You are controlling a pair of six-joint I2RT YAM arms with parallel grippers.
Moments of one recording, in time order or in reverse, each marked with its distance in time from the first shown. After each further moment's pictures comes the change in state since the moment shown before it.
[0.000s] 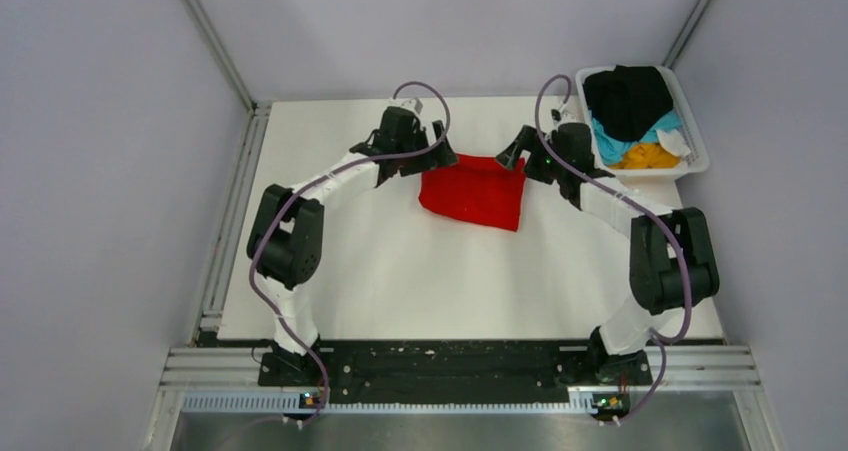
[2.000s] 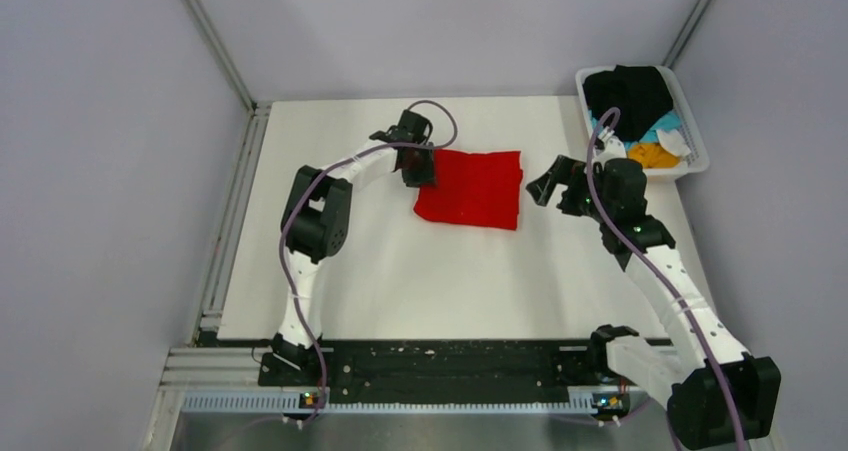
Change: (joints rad) left arm 0.002 0.264 0.245 -0.347 -0.032 0.098; right arm -0.036 -0.651 -0.237 -0.349 0.023 -0.089
